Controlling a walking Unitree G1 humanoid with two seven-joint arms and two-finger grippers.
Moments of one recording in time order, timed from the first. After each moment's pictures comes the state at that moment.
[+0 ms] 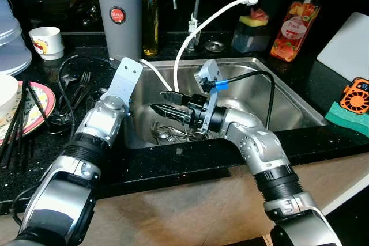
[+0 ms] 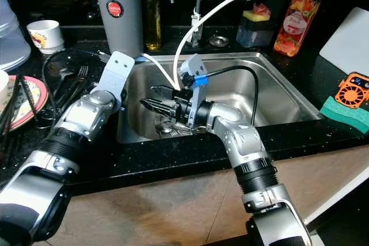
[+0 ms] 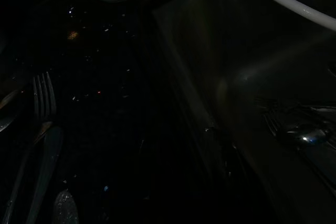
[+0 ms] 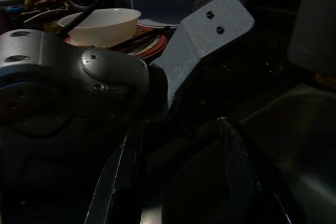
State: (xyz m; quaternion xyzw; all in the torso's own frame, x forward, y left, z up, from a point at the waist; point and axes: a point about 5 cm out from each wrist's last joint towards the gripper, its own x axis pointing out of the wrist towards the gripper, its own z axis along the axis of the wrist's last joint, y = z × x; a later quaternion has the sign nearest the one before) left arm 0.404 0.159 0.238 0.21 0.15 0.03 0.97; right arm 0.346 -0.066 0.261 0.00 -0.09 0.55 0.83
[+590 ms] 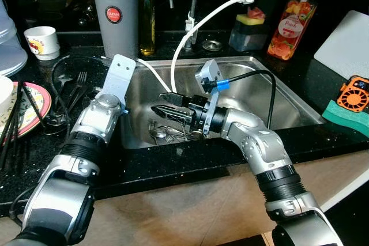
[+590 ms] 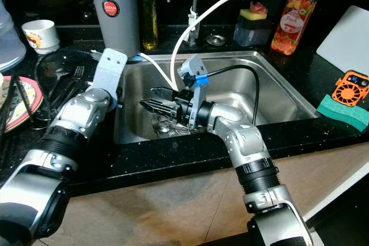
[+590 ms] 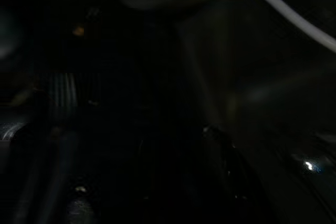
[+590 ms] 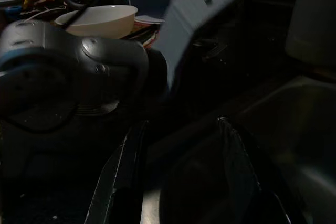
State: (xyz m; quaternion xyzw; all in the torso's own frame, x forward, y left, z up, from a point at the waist) left arm 0.406 0.173 0.255 0.16 0.10 0.08 0.98; right arm 0.346 -0.068 0.261 0.00 -0.08 0.55 0.83
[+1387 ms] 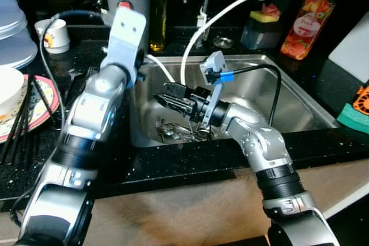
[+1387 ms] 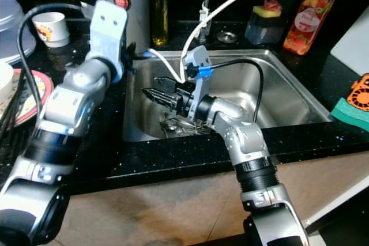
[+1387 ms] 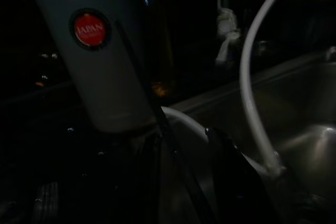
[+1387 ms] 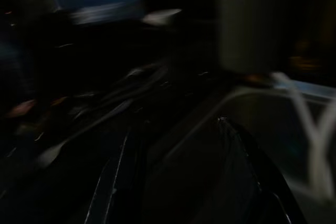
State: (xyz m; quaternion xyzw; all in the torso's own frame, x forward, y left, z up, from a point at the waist) left arm 0.364 0.138 0.318 0.08 -0.12 -0.10 0.99; right arm 0.361 -0.080 0.276 0.06 -0.11 0.41 0.90
